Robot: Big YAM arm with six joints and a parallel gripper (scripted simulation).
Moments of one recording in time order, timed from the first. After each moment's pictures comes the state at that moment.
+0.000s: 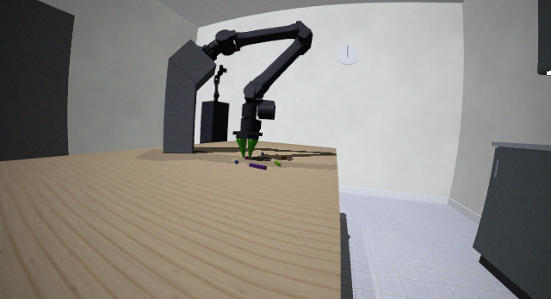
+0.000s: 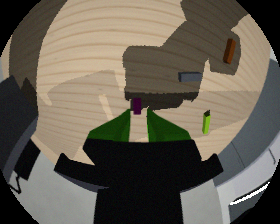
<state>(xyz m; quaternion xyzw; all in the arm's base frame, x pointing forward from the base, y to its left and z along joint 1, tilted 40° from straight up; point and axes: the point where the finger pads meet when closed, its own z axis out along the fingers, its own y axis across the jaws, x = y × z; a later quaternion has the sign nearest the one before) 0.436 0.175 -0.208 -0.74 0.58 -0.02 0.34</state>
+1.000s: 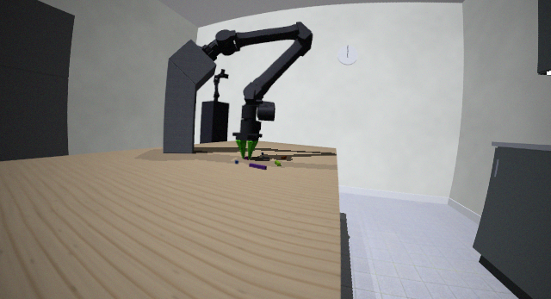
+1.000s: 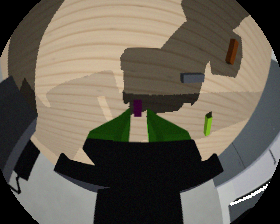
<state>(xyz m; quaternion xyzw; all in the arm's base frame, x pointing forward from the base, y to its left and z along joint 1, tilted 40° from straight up) 0.437 0.178 -0.212 -0.74 0.58 -0.02 0.34</state>
